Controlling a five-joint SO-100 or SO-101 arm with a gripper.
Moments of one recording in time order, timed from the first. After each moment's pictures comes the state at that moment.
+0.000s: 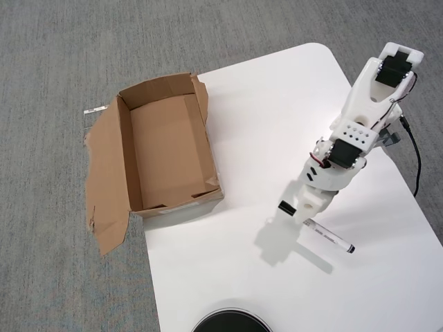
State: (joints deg) arm -42.9 99.6 110.9 52.4 182.4
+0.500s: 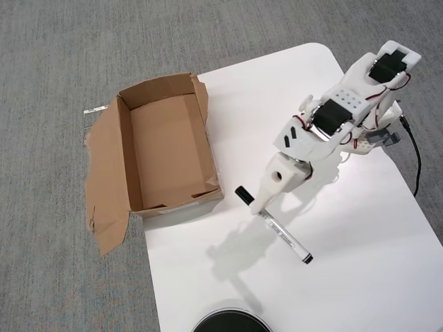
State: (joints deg) arm -30.2 99.8 86.1 52.4 182.2
